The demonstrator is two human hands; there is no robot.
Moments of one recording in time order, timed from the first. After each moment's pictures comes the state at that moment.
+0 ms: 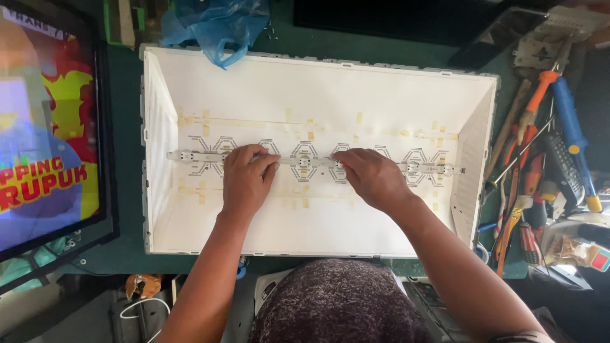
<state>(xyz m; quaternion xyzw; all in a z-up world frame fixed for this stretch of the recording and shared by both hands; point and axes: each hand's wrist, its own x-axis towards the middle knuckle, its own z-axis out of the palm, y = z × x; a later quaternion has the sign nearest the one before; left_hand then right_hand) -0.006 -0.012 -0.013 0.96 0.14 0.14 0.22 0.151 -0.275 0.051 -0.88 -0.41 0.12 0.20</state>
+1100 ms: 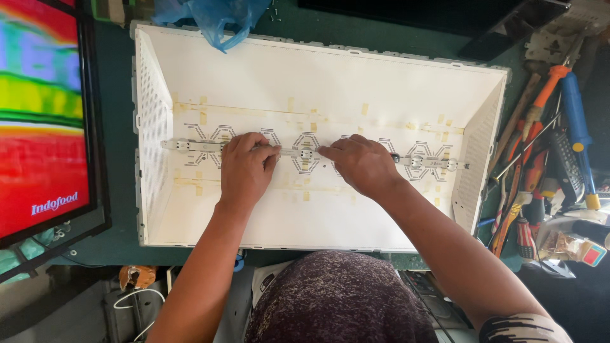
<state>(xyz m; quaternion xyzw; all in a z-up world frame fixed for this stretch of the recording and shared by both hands) -0.004 -0.009 -0.025 0.96 0.14 0.13 0.21 0.159 -0.241 0.055 -0.84 -0.51 0.16 0.08</state>
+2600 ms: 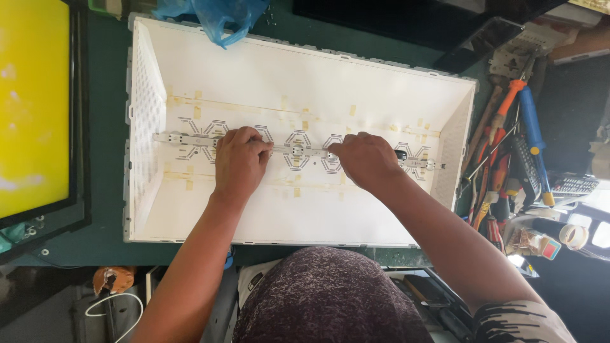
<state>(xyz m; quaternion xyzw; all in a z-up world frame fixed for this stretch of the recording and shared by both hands) -0.003 -0.010 -0.048 0.96 0.15 0.13 0.20 0.167 -0.236 0.087 -0.82 -0.47 0.27 -0.20</state>
